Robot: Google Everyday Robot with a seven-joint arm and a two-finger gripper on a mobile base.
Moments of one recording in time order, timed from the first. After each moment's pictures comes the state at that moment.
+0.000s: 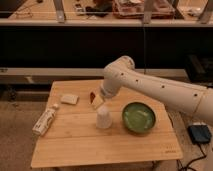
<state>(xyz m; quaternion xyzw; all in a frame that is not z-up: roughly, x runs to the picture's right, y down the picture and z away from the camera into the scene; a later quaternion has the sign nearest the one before) -0.010 0.059 0.758 0.00 -0.29 -0.85 0.44</state>
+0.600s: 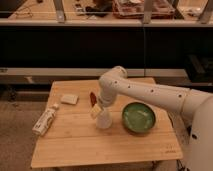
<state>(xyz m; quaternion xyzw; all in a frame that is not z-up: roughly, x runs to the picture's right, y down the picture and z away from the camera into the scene) -0.011 0.113 0.800 -0.05 -0.32 -0.84 0.43</state>
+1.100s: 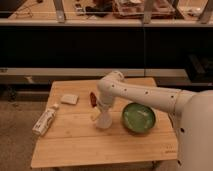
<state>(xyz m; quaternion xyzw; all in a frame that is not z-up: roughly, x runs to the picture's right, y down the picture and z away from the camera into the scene) -0.020 0.127 0.824 -0.06 -0.33 -0.84 0.43</state>
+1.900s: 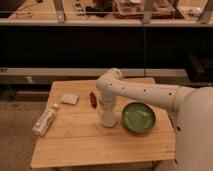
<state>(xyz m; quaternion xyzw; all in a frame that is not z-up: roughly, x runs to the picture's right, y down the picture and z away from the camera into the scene) 0.010 0.106 0.809 -0.10 -0.30 -0.86 0.41</state>
